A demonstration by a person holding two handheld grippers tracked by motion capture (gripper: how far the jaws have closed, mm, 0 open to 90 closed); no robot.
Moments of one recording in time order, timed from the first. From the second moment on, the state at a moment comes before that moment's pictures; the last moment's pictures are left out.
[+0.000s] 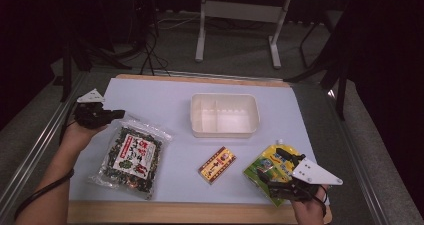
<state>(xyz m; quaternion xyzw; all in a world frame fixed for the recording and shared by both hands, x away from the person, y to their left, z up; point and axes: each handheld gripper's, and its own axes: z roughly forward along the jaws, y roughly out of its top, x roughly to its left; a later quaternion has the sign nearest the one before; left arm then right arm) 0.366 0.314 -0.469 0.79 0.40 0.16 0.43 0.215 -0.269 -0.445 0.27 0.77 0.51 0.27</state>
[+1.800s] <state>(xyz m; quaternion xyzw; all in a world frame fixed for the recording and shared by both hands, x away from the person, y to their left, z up) 0.278 0.281 -0.380 0.75 0.22 0.15 0.61 0.295 -0.084 -0.458 0.16 0.83 0.54 0.02</state>
